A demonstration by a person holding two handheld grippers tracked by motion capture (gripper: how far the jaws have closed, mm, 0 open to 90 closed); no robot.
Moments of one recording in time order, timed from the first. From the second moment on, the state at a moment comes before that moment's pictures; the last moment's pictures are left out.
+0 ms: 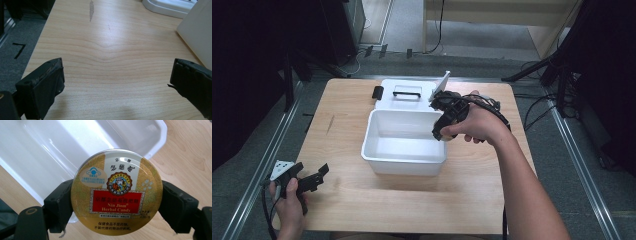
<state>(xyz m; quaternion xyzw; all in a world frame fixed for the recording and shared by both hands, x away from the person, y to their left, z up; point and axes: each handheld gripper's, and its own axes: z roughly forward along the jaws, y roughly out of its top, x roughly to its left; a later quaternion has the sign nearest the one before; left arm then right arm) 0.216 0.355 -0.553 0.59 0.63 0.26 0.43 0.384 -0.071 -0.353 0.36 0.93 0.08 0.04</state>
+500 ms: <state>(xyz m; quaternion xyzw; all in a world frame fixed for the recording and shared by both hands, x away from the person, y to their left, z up) 0.216 0.356 -0.553 0.59 0.63 0.26 0.43 0.385 -0.037 -0.368 0.28 0.95 0.08 0.07</state>
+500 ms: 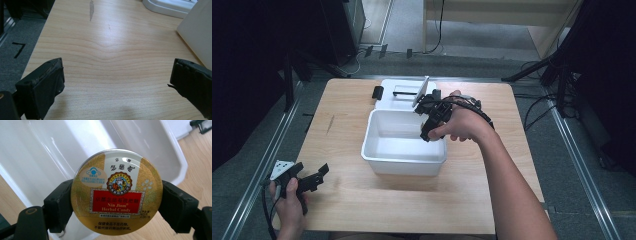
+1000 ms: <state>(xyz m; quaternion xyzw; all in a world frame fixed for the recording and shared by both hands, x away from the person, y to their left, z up) 0.216 0.356 -0.553 0.59 0.63 0.26 0.43 0.385 -0.029 -0.393 0.19 0.98 0.07 0.08</state>
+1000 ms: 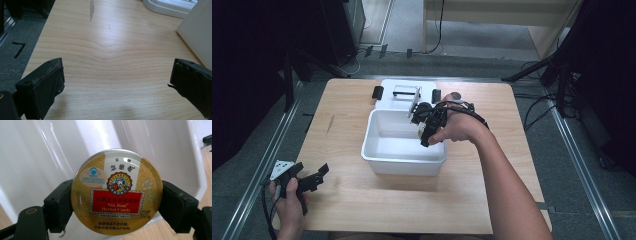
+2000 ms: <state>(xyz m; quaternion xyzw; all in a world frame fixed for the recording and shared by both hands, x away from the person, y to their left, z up) 0.216 0.356 -0.553 0.59 0.63 0.26 0.43 0.387 -0.028 -0.432 0.14 0.98 0.04 0.10</state>
